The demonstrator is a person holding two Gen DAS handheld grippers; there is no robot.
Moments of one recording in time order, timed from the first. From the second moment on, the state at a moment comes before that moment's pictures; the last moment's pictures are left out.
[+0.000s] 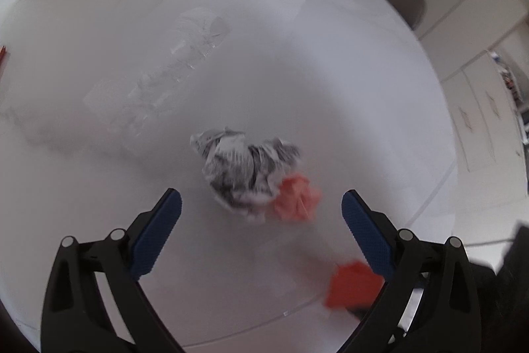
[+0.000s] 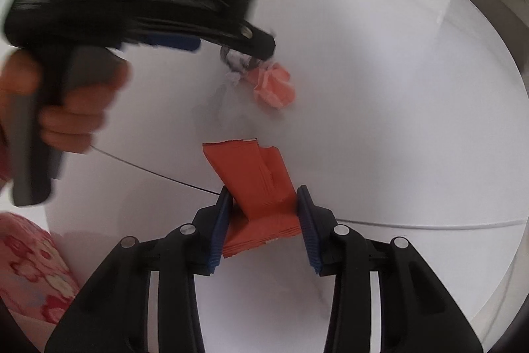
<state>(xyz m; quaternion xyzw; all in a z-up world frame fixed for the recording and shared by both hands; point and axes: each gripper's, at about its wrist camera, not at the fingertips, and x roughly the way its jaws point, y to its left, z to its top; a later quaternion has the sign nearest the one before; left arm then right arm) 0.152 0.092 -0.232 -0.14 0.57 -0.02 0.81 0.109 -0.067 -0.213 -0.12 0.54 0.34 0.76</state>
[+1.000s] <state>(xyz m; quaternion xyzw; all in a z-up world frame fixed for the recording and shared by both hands) 0.089 0.085 -0.172 -0.09 0.52 -0.02 0.85 0.079 -0.163 -0.179 0.04 0.52 0.26 0.81</state>
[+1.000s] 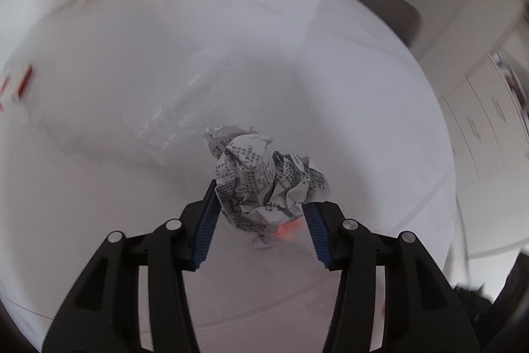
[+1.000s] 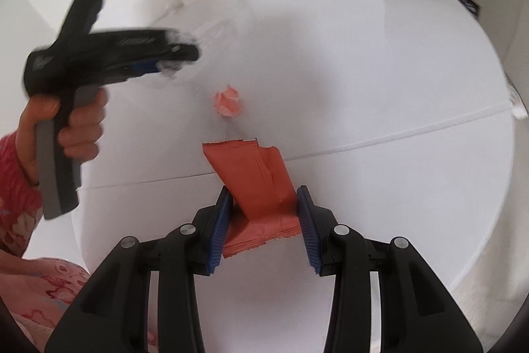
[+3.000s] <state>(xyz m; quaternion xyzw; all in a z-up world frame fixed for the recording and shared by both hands) -0.117 -0.220 -0.148 0.16 0.53 -0.38 0.74 -0.168 -0.375 -0.228 0.18 0.56 -0.10 0.80</state>
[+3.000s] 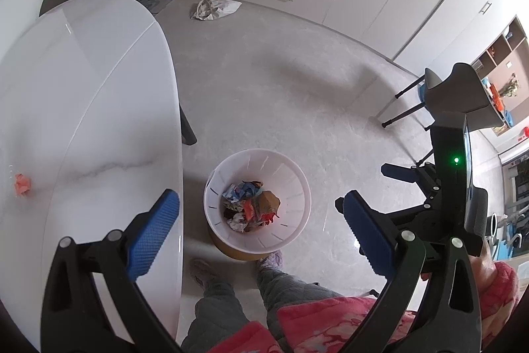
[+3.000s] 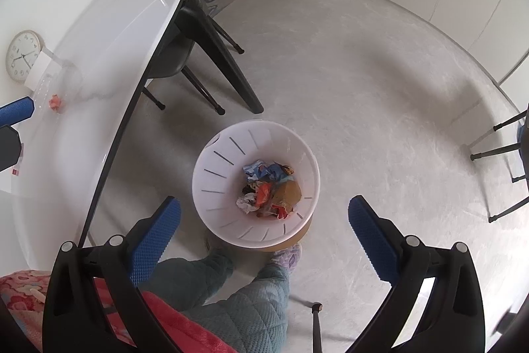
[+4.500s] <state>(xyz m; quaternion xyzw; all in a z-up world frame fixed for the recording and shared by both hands) 0.077 0.120 -0.162 -0.01 0.54 -0.04 0.84 0.062 -0.108 -0.194 -0.04 0.56 0.17 0.81</state>
